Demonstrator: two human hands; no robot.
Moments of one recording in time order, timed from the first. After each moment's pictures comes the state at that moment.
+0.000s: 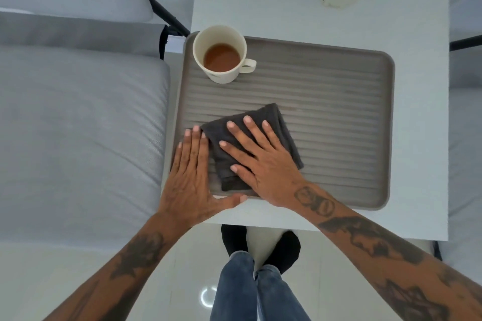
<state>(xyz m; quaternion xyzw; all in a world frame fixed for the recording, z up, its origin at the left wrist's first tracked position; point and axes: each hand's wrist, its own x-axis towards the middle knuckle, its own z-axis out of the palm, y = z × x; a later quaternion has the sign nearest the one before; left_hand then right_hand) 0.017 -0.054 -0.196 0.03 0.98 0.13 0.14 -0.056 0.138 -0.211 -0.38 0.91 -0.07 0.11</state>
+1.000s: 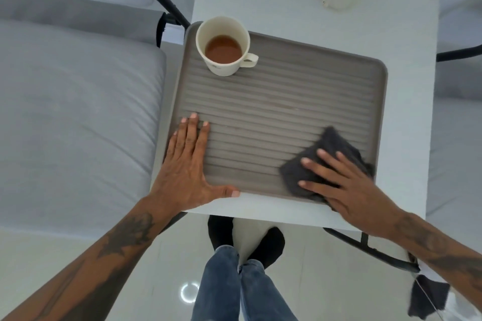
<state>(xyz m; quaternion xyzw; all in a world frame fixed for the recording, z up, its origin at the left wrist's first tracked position) 0.006 -0.055 -0.187 0.01 0.96 0.18 0.22 -0.037 0.307 -0.177 -0.45 0.88 -0.03 0.17</state>
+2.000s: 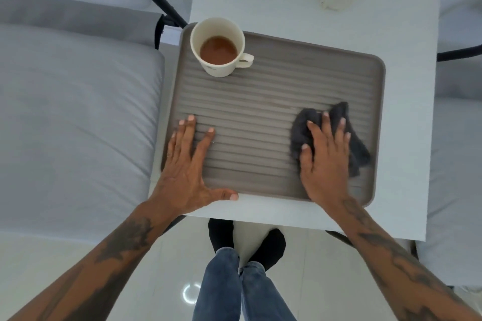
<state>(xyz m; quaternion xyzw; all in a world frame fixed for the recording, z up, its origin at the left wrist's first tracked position) 0.006 -0.054 -0.189 0.01 0.96 0.21 0.19 -0.058 0.221 -0.197 -0.03 0.99 -0.14 0.08</state>
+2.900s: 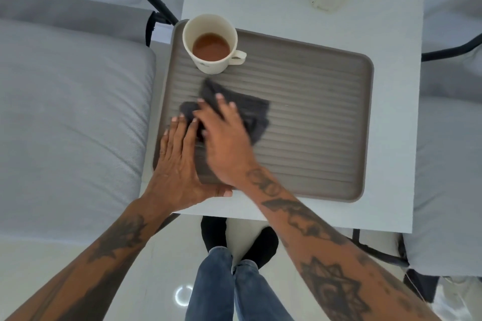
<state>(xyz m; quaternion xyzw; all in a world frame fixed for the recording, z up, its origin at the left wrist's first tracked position) 0.006 -0.049 -0.198 -0.02 0.96 0.22 0.17 -0.063 0.075 -0.200 -0.22 0.94 -0.26 0.10</state>
